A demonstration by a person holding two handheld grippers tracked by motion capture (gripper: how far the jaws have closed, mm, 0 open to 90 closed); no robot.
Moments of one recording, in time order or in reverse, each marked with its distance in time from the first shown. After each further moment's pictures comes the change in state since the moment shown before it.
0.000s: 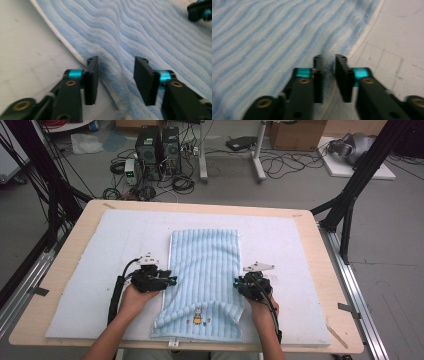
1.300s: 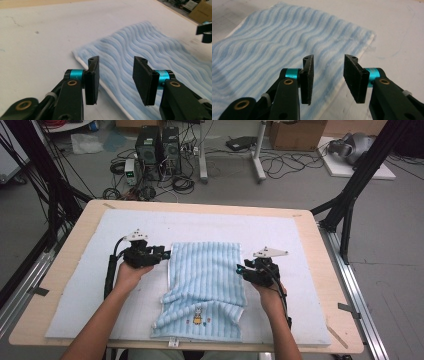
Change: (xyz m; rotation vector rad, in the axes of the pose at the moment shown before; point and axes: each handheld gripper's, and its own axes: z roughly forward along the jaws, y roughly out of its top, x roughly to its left) left arm 0.061 0.055 -0.005 -0.154 -0.019 -0.079; right arm -0.034 0.034 -0.011 -0.134 0.088 -0.031
